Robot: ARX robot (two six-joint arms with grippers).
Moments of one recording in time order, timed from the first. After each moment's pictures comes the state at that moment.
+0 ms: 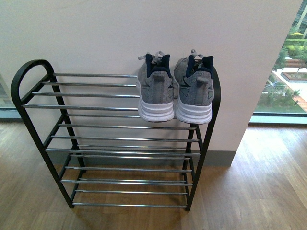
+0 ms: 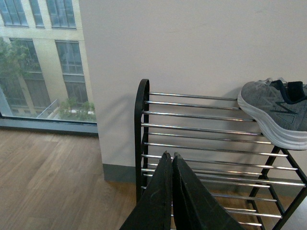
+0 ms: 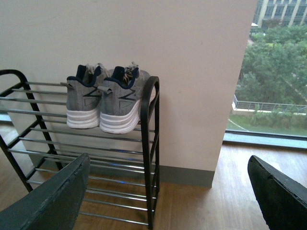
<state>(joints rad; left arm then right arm) 0.00 0.02 0.02 0.00 0.00 -0.01 0.00 0.00 0.02 0.00 0.00 0.00</state>
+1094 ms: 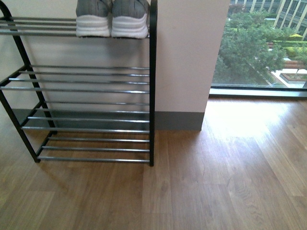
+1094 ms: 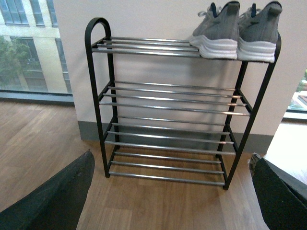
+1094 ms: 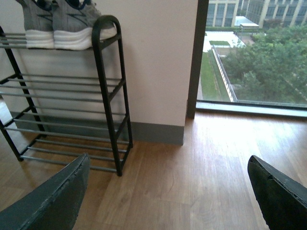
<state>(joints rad) 0.00 0.02 0.02 0.00 0.00 -0.01 0.00 0.00 0.02 0.00 0.00 0.00</state>
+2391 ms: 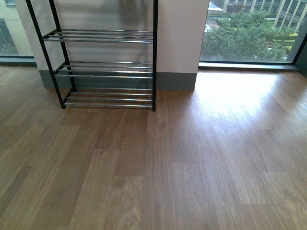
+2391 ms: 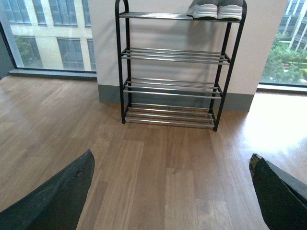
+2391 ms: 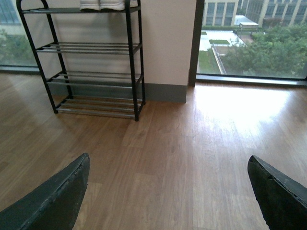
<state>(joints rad) 0.00 0.02 0.02 0.00 0.00 -0.01 0.00 0.00 0.02 0.00 0.00 0.00</state>
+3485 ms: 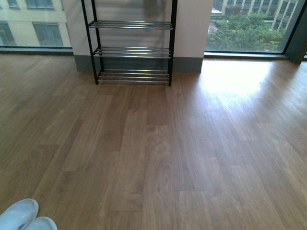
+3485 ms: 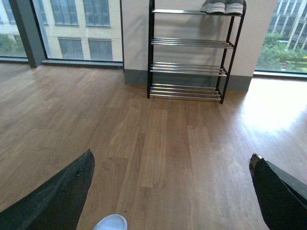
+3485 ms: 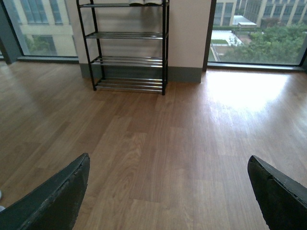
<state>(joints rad) 0.00 0.02 0.02 0.00 0.00 -0.01 0.00 0.00 0.02 0.00 0.00 0.00</state>
